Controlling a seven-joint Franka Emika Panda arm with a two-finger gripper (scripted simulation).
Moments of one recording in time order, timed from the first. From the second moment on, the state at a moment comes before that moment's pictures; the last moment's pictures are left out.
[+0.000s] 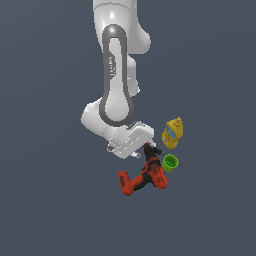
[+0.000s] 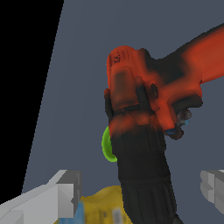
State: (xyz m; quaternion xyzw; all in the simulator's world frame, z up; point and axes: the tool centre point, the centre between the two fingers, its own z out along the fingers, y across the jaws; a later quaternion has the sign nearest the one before) arm 0.038 0.073 0.122 -0.88 0.02 -0.12 0.46
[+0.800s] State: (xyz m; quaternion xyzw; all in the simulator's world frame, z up) arm 0.044 0.091 0.103 -0.88 0.03 -0.13 0.46
